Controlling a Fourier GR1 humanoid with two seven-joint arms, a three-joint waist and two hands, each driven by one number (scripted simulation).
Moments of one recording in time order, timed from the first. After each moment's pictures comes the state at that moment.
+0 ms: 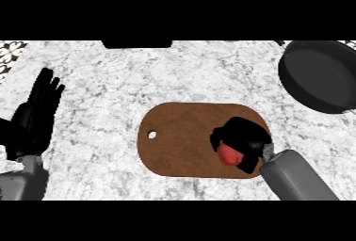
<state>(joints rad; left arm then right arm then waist) -0.16 0.27 0.07 -1.64 0.14 0.19 0.20 -0.37 -0.29 0.45 -1.39 1.03 0.50 -0.25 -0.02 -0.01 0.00</state>
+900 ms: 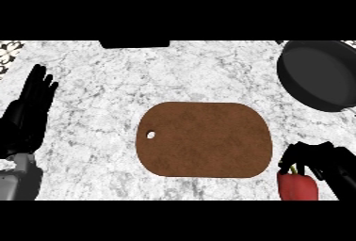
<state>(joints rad) -0.17 0.28 0.09 -1.66 0.14 0.18 0.24 0.12 -0.27 0.01 -2.14 0.65 0.43 -0.10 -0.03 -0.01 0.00</state>
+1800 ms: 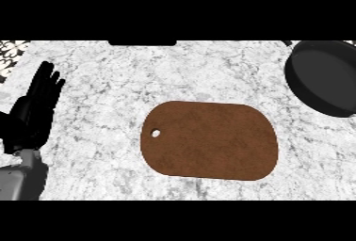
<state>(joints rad) -0.20 0.26 0.10 -1.64 0.13 0.15 0.24 -0.28 -0.44 -0.49 -1.79 0.32 0.41 0.03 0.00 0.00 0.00</state>
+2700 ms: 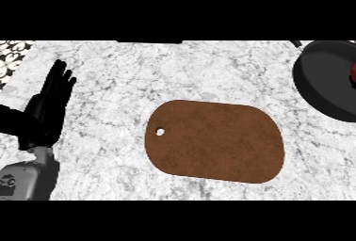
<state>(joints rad) -0.22 0.22 0.06 -1.63 0.09 0.15 0.22 -0.58 -0.60 -0.42 -0.98 0.71 -0.07 -0.34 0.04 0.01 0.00</state>
